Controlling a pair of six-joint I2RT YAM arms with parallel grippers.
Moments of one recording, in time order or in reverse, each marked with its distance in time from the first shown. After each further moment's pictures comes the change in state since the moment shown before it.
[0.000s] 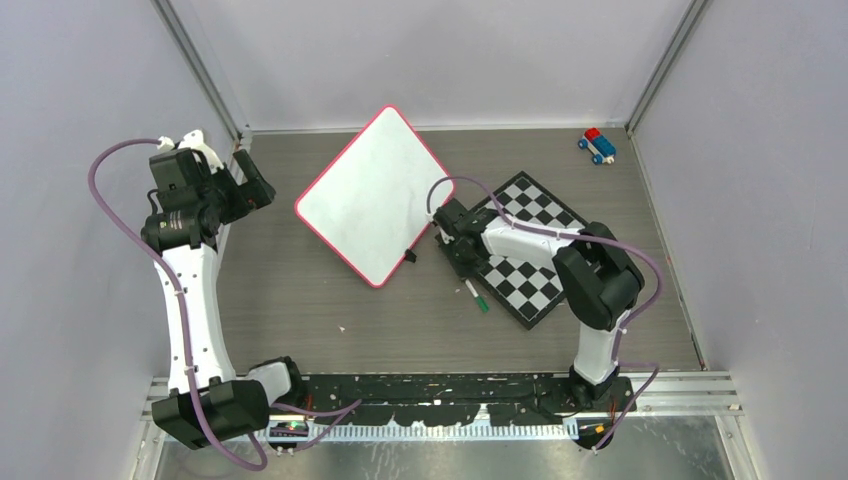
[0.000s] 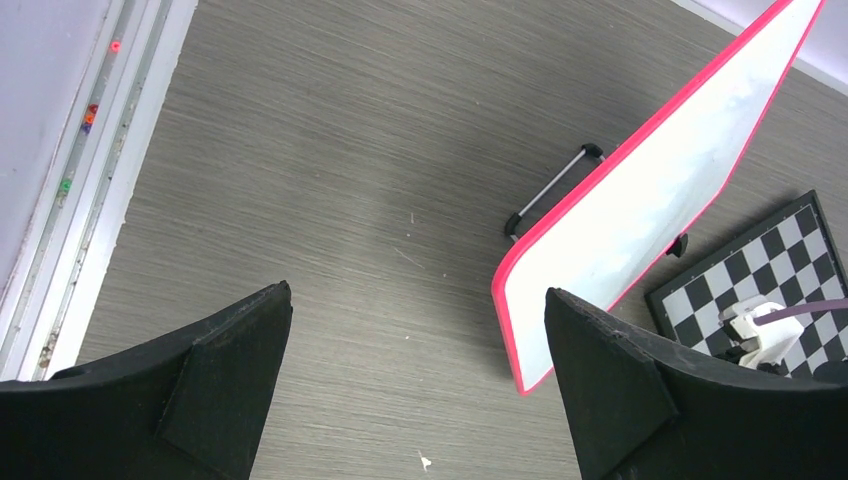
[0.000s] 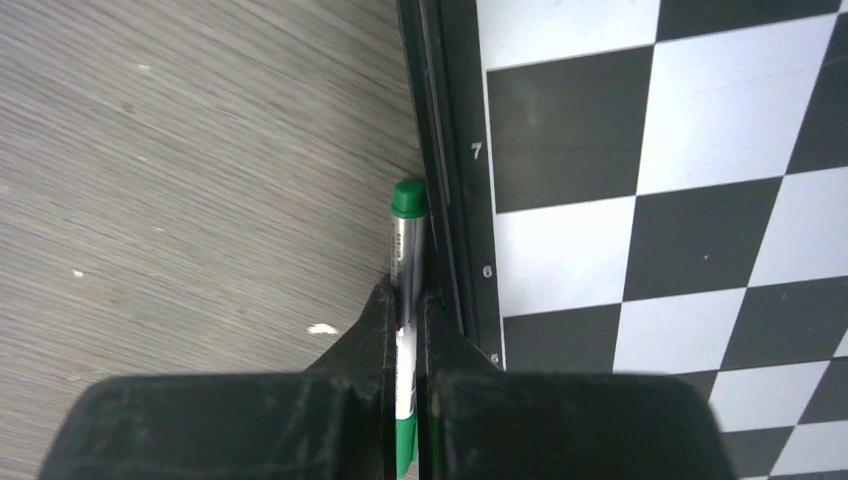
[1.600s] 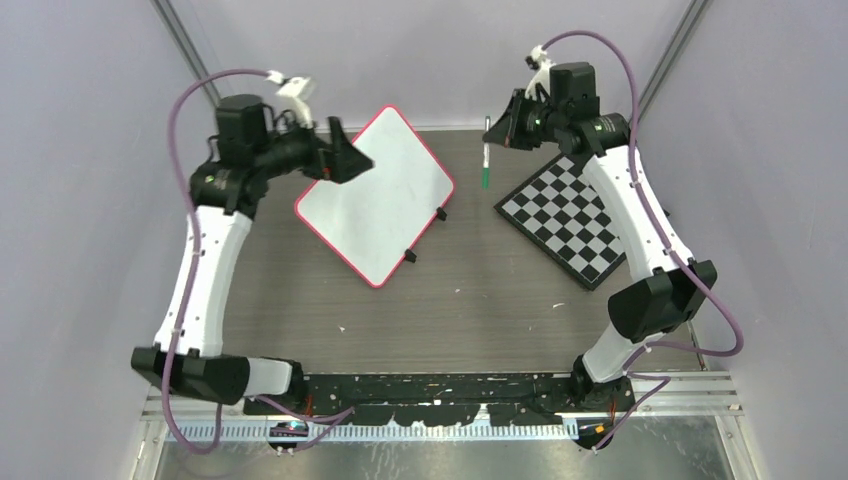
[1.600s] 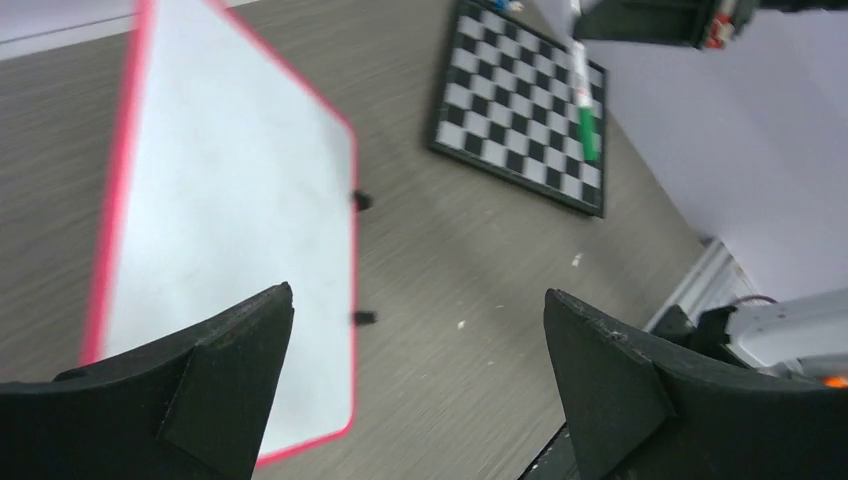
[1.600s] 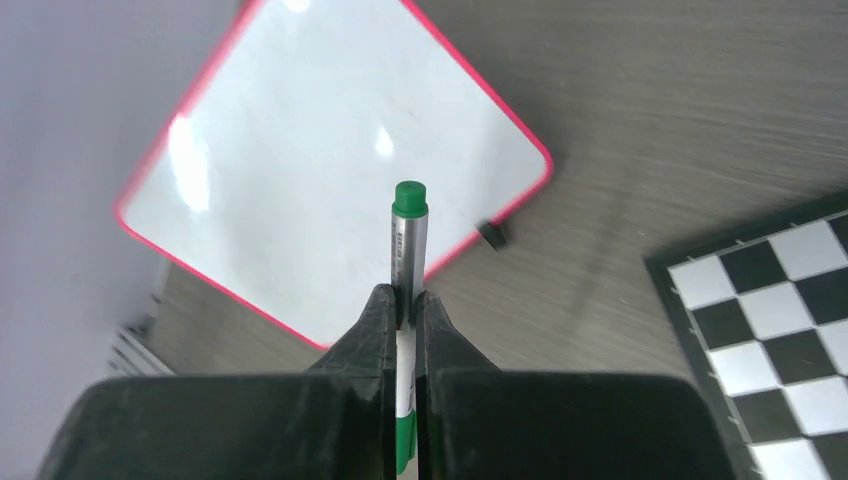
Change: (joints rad) left arm -0.359 0.158 0.256 0.096 0.426 0.066; right arm -0.458 -0.186 0.640 -0.180 -0.468 0.116
